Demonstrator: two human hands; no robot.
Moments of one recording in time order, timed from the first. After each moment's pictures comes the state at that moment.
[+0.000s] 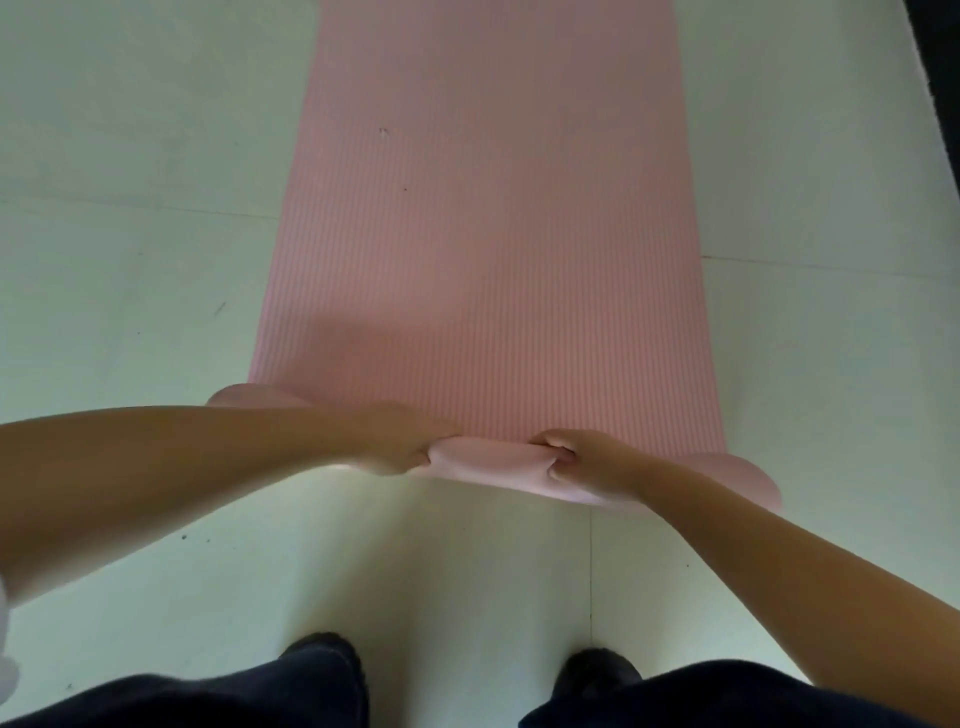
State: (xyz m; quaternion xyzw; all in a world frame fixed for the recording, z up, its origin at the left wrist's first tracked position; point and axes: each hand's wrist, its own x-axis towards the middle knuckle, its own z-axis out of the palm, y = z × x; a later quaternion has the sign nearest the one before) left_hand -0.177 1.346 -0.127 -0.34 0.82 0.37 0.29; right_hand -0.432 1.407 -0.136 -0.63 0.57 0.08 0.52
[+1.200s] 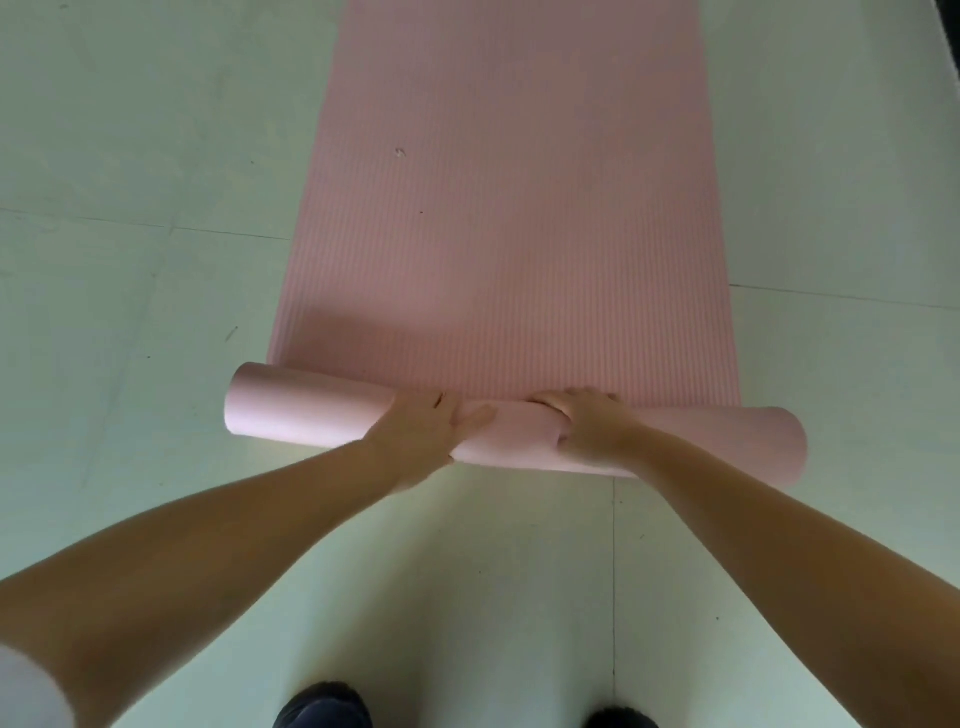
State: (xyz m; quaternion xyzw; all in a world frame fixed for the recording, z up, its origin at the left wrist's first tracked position) left_hand -0.179 1.329 -0.160 -0.35 0.91 0.06 0.23; right_hand -0.413 1.330 -0.143 -0.70 0.59 0.16 0.37
